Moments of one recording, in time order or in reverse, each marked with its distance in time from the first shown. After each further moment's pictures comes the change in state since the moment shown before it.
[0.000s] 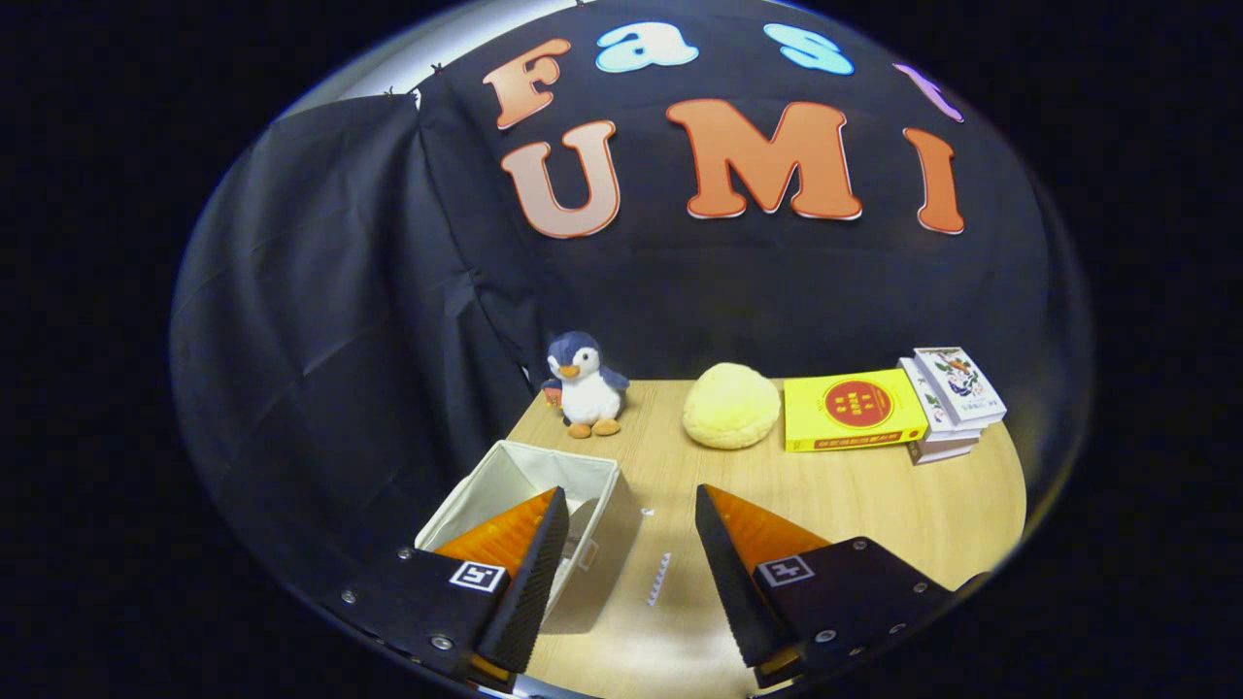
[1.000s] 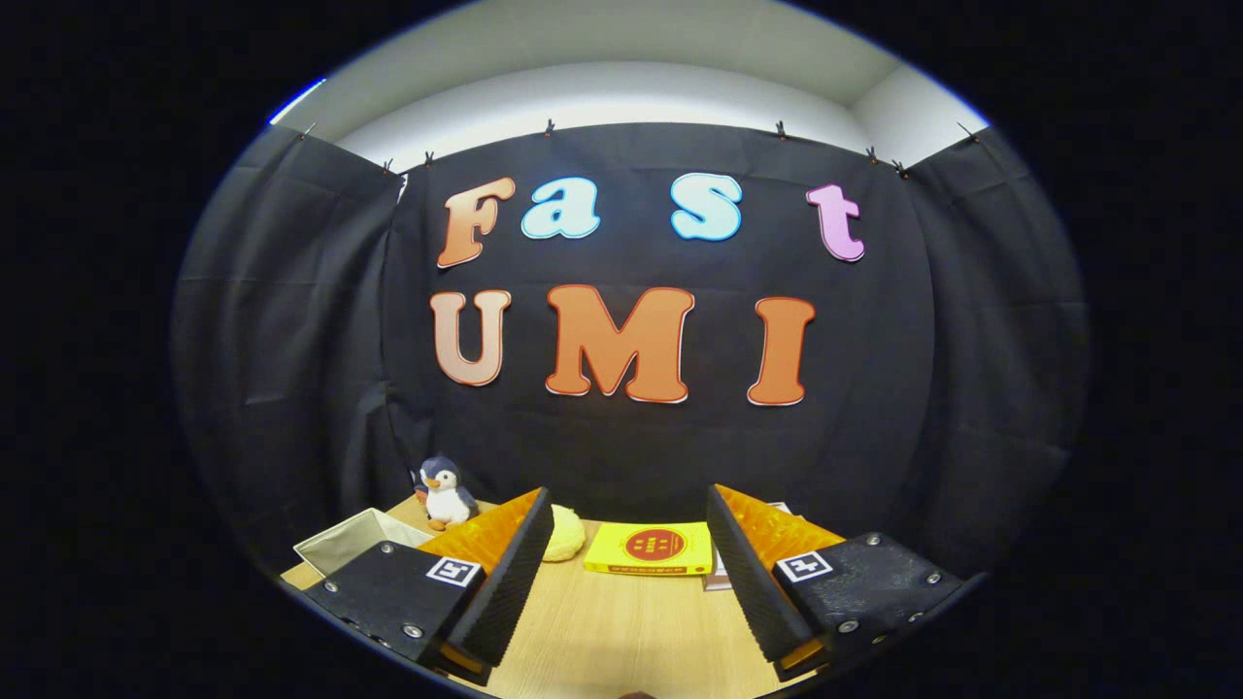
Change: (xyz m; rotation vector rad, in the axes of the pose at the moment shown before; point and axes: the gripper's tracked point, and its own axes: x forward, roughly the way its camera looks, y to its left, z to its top) arm -0.167 -0.197 0.113 -0.151 -0.456 -0.272
